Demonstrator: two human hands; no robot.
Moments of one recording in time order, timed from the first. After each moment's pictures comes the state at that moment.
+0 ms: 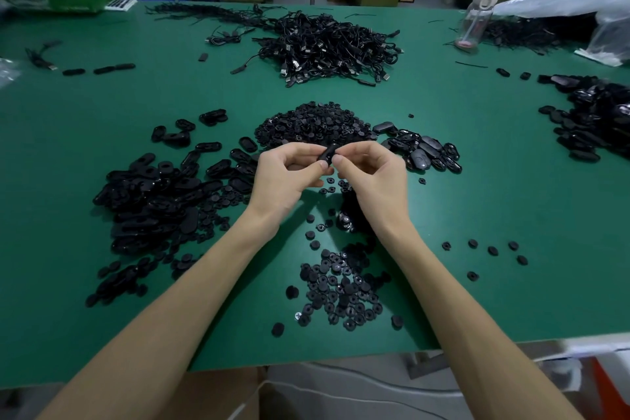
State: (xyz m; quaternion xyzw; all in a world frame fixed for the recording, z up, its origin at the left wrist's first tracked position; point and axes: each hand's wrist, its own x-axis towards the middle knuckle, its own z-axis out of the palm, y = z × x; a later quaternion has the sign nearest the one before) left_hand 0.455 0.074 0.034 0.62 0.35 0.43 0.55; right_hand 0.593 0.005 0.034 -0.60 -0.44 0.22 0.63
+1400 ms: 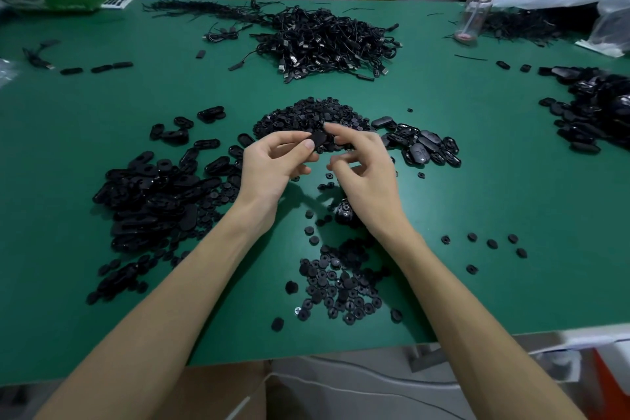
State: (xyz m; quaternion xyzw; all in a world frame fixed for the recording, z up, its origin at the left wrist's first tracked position) left_hand 0.450 0.079 0.039 0.54 0.36 0.46 0.61; right_hand 0.585 0.003 0.040 -0.61 -0.53 0.17 0.56
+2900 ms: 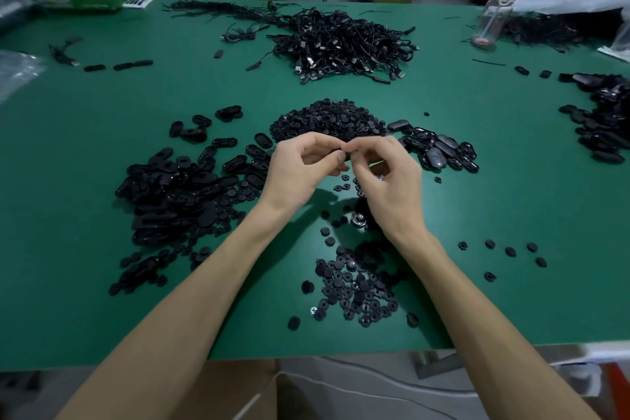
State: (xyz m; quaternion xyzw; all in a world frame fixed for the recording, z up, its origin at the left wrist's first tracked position) left_hand 0.450 0.078 0.040 0.68 0.32 0.43 0.50; right_hand 0.584 0.001 0.037 -0.61 -0.55 0.06 0.57
